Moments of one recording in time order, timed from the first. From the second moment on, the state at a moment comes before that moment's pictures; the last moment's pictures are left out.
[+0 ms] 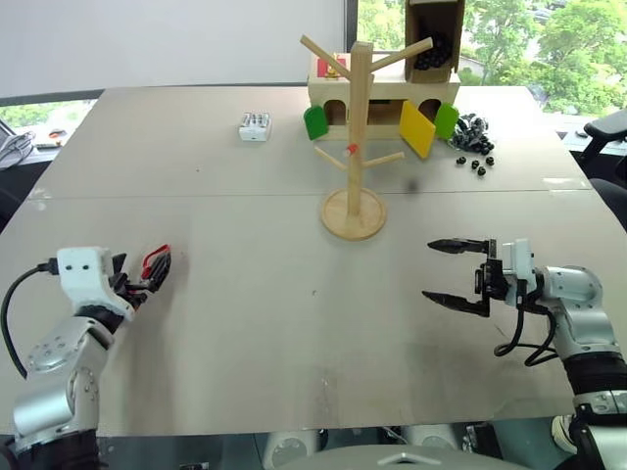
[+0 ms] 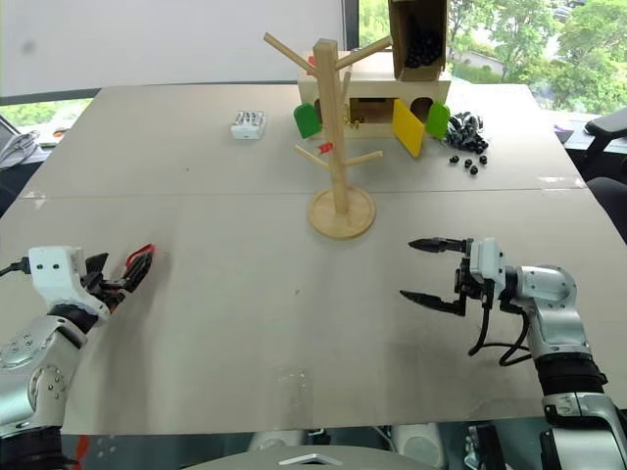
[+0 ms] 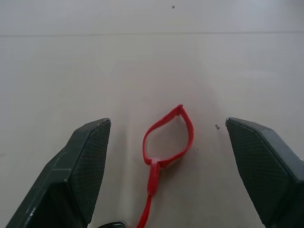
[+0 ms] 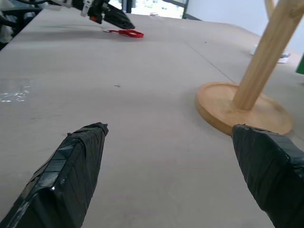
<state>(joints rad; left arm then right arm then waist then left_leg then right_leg) 0.08 0.62 0.50 -0.01 -0.47 0.37 -0.40 -0.27 -0.54 -0.05 0.23 0.42 -0.25 1.39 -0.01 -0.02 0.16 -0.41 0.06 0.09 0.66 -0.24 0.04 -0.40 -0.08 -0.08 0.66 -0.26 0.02</state>
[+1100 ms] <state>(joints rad) 0.15 0.60 0.52 -0.05 -0.42 0.41 -0.41 -0.29 -0.54 -0.05 0.22 0.44 -0.23 1.36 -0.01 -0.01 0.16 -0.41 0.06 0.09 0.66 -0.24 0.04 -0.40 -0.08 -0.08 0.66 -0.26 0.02</state>
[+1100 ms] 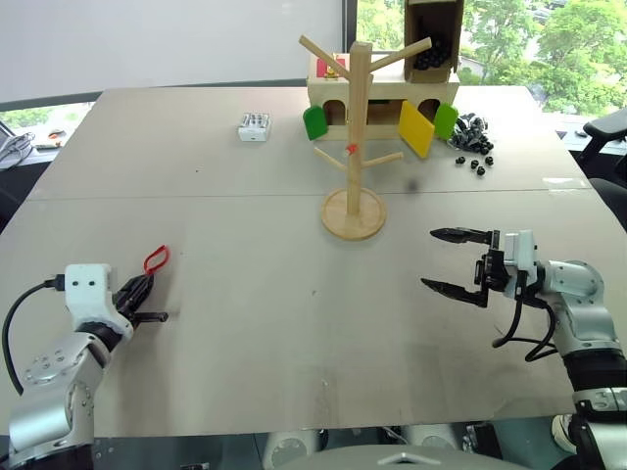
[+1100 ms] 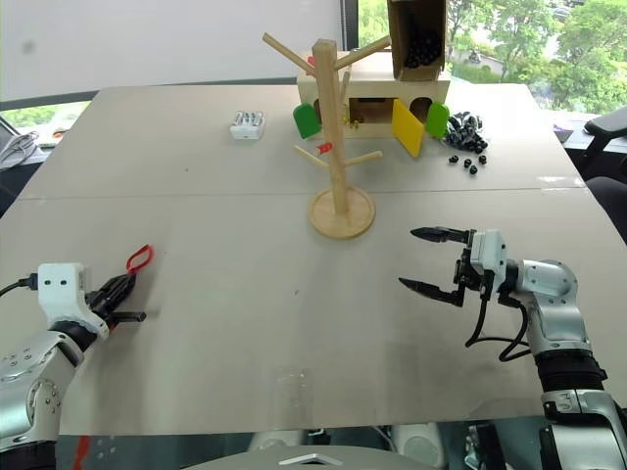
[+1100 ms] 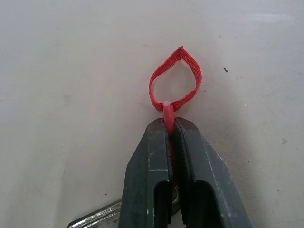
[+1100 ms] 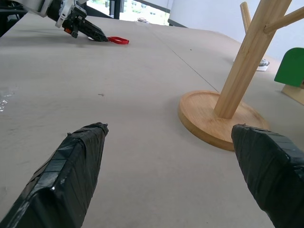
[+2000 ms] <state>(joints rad) -0.27 0.21 -0.07 -0.57 -0.34 0.37 -0.27 -0.36 -0.85 -0.34 -0.15 0.81 0.39 1.15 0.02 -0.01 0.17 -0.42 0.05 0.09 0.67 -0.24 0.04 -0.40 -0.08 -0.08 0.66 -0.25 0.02</state>
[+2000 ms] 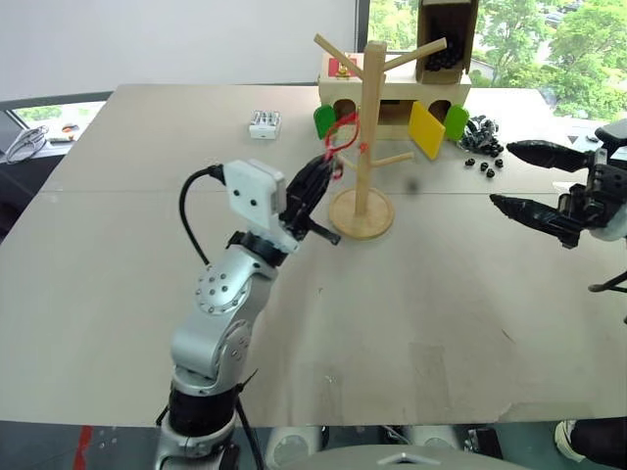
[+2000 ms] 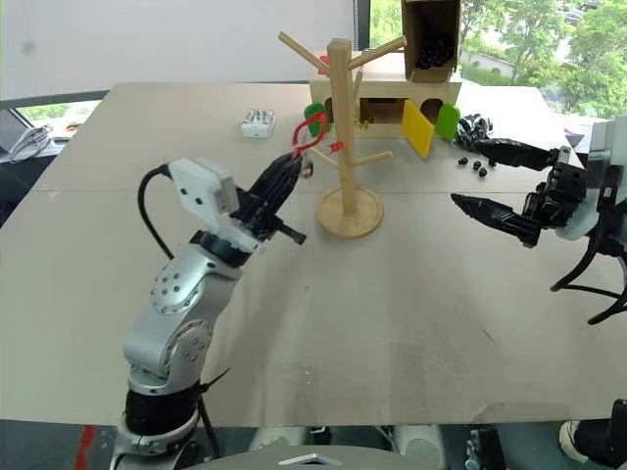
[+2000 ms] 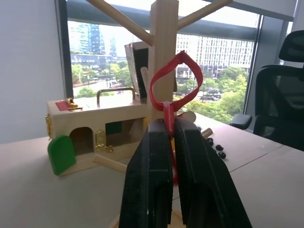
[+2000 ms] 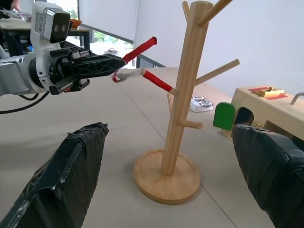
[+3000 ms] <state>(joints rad) -0.30 0.10 -0.13 -0.37 -0.20 0.27 -0.22 -0.33 -0.86 -0.36 -0.18 0.80 0.40 1.12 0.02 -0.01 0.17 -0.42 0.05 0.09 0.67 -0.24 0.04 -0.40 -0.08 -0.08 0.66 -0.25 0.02</state>
